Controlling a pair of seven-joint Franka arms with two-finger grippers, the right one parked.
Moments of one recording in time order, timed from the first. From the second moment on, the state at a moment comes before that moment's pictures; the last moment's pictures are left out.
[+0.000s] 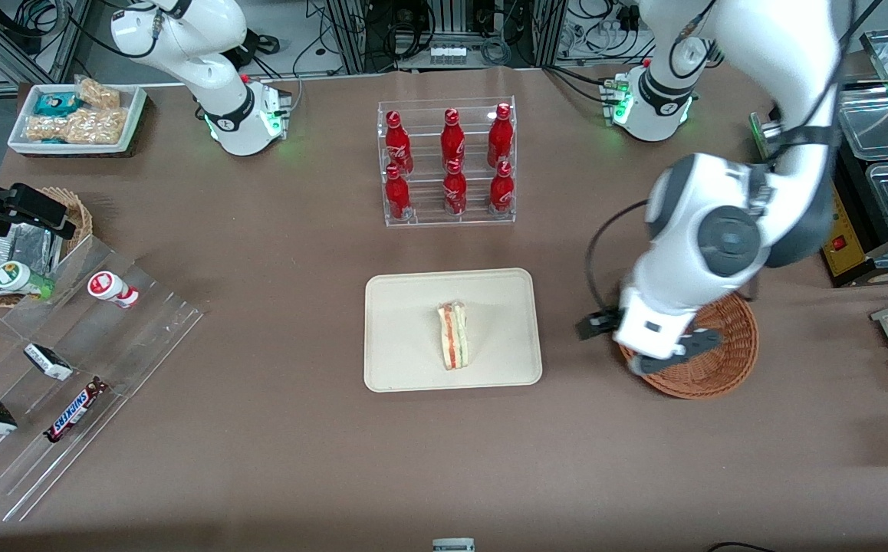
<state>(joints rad) -0.27 0.38 -0.04 -1.51 -0.06 1.83 -0.64</state>
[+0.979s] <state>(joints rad) -0.04 -0.01 -0.04 -1.73 -0.05 1.59 -0.09</state>
